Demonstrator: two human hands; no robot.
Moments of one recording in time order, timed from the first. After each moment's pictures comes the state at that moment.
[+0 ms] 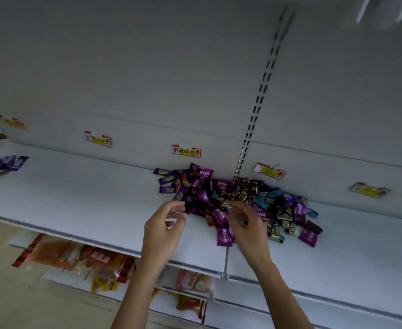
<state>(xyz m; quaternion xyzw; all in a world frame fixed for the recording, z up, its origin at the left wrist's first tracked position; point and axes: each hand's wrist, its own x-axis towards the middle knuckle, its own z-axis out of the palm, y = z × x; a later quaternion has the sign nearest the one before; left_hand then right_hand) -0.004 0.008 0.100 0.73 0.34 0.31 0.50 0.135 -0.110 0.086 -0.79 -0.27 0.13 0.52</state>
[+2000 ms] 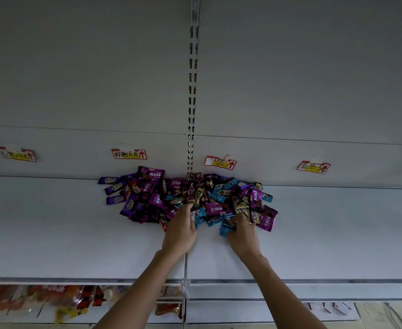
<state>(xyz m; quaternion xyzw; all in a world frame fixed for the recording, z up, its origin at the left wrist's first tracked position) 0.135 -0.031 0.015 0.90 0.24 0.12 0.35 0.219 -0.173 0.018 -0.93 -0.17 0.16 0.28</state>
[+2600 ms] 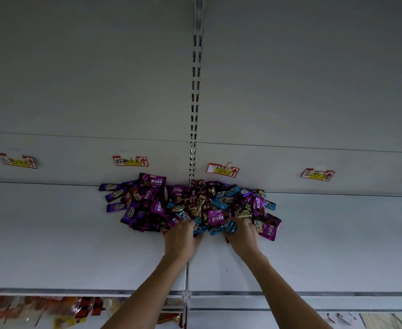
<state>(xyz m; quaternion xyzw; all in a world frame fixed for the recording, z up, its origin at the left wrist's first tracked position) 0.144 -0.026 0.004 0.94 0.26 0.06 0.20 0.238 -0.161 0.015 -0.93 -0.20 0.13 0.30</state>
